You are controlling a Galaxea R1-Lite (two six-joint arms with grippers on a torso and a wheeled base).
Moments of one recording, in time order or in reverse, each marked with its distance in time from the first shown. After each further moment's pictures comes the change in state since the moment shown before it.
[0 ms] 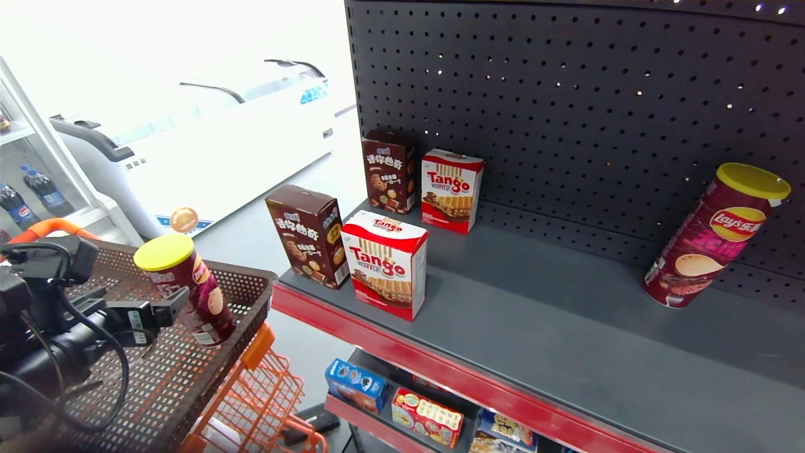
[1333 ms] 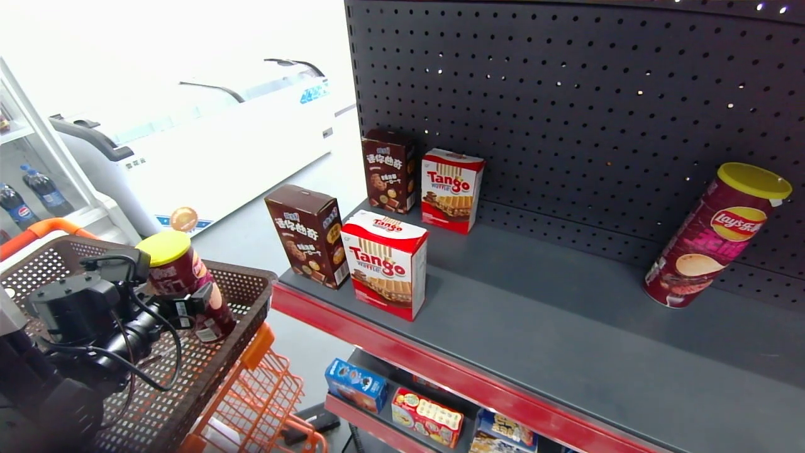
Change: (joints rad) left arm 0.046 0.462 -0.104 -0.416 0.003 0.001; right arm 0.000 0.000 0.000 0.000 0.000 0.000
